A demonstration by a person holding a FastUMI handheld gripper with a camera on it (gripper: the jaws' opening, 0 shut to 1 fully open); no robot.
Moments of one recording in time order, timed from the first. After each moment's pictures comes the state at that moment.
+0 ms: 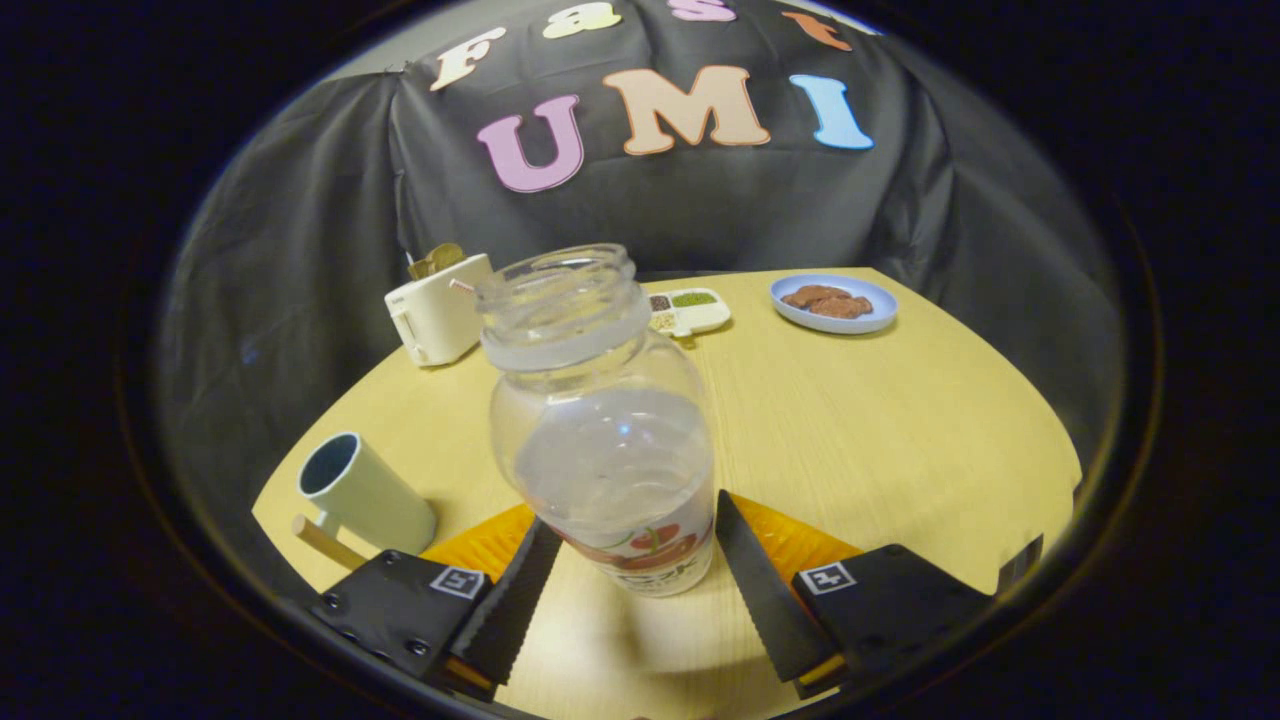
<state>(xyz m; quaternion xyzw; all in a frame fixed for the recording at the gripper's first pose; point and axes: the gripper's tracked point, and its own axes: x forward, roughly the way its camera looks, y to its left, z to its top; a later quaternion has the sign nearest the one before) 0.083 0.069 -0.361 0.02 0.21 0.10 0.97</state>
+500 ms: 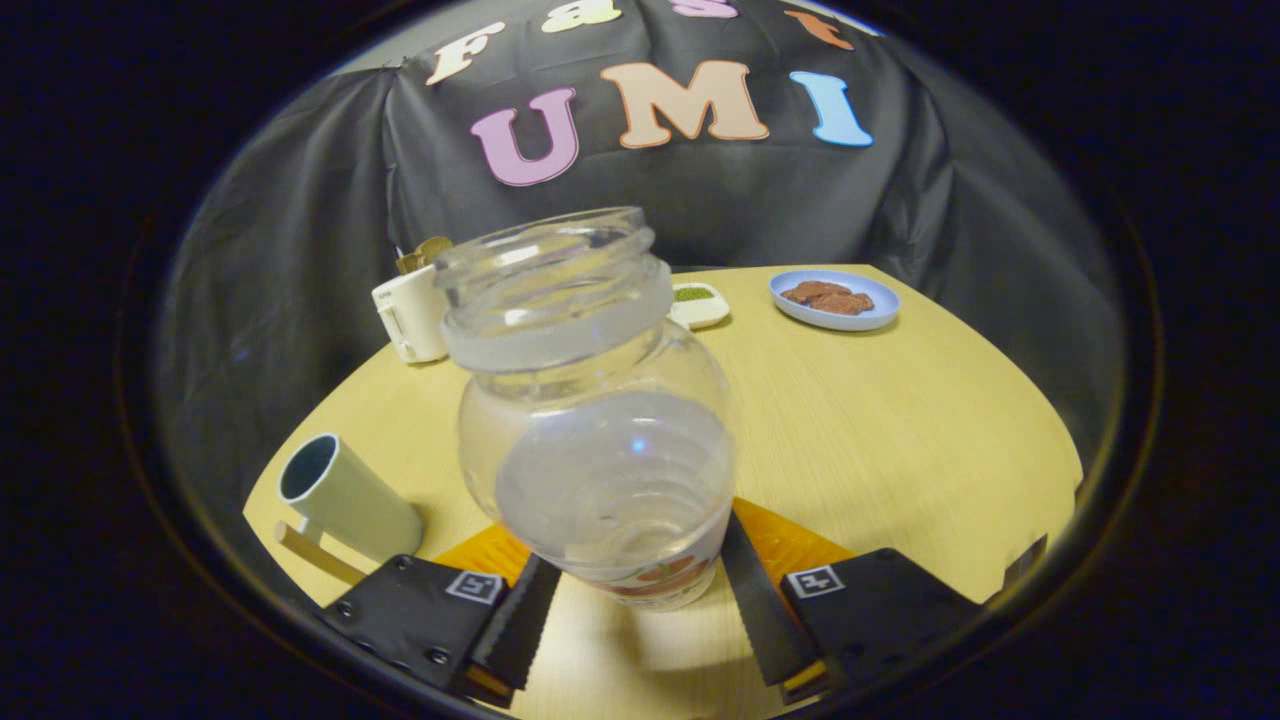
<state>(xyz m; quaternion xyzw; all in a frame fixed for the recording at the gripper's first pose) 0.091 0.071 -0.372 0.01 0.22 0.08 0.97</state>
